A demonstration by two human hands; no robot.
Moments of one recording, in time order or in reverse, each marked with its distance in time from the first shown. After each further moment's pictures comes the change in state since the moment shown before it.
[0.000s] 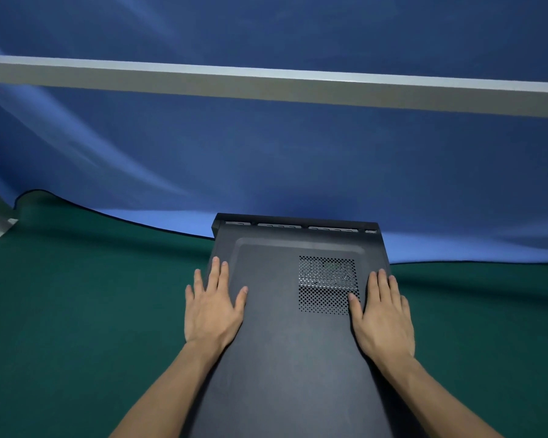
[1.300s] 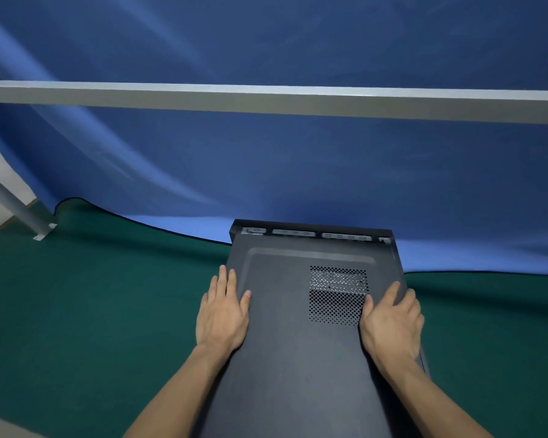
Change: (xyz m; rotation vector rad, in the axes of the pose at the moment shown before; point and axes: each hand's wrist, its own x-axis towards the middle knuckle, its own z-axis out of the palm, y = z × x) left_hand -0.012 -0.008 -0.005 -0.089 0.009 -0.029; right_hand -0.005 -0.019 -0.005 -0.018 0.039 0.192
